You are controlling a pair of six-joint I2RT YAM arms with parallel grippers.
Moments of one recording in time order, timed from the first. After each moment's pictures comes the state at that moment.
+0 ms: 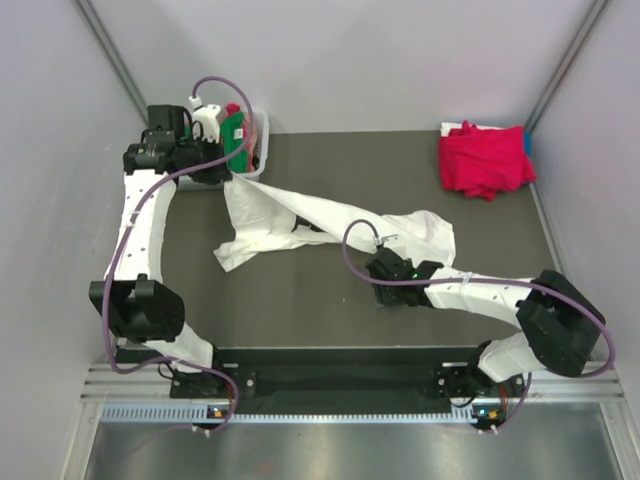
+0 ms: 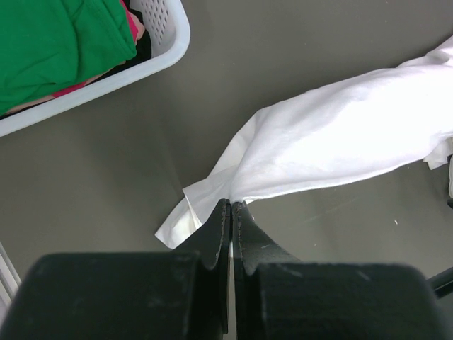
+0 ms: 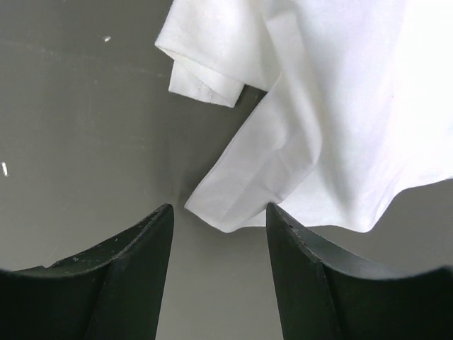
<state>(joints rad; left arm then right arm) 0.02 1.60 1.76 -0.95 0.40 0.17 0.88 1.41 0.71 -0.43 0.35 0.58</state>
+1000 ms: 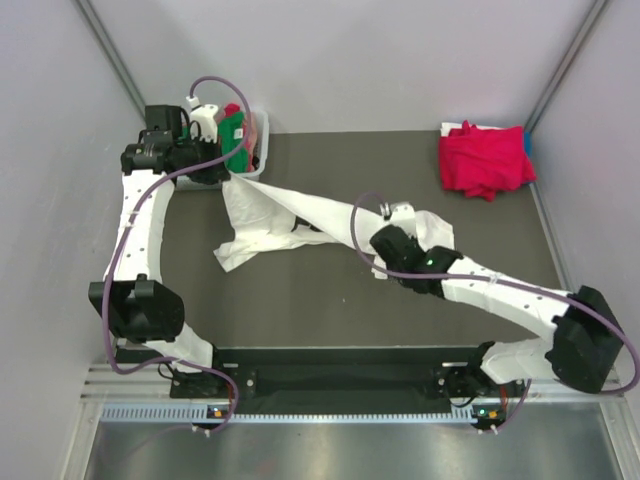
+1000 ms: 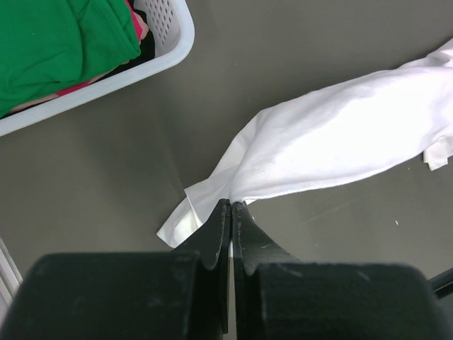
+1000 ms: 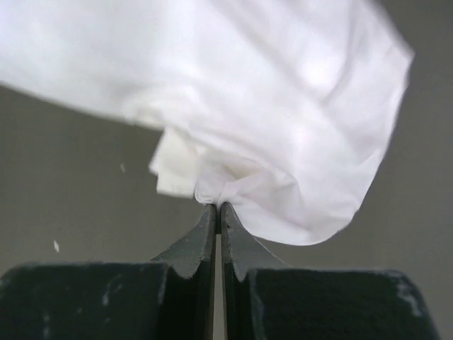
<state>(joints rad) 0.04 1.59 1.76 -0.95 0.40 0.17 0.86 1.30 0.83 -0.51 0.56 0.51</state>
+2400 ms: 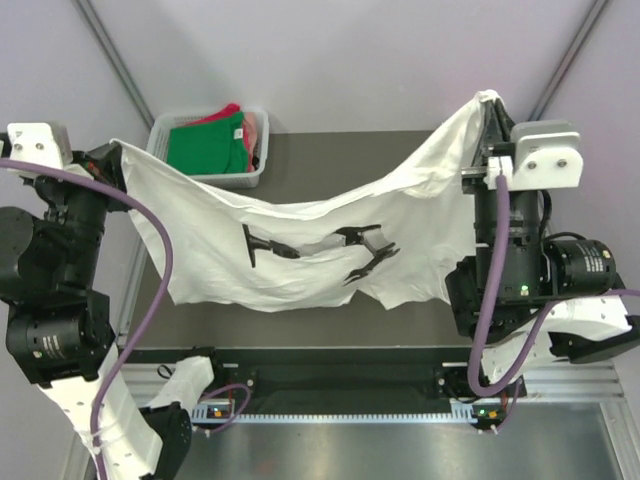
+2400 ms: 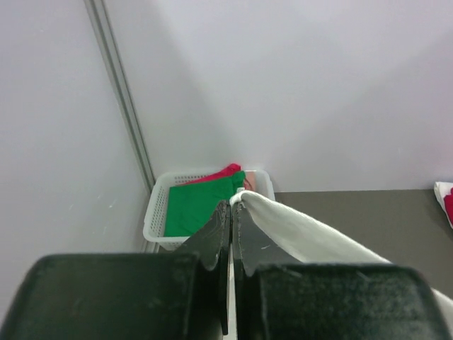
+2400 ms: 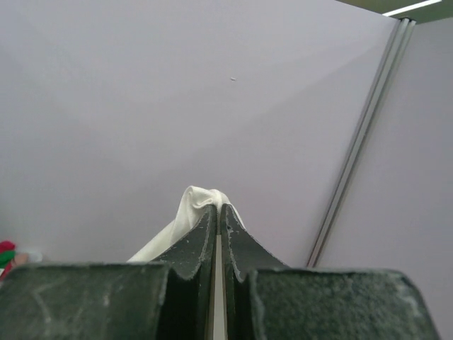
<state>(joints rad) 0.16 0.97 1.98 -0.82 0.17 -0.01 1.66 1.33 1.74 1.26 1.04 -1.92</state>
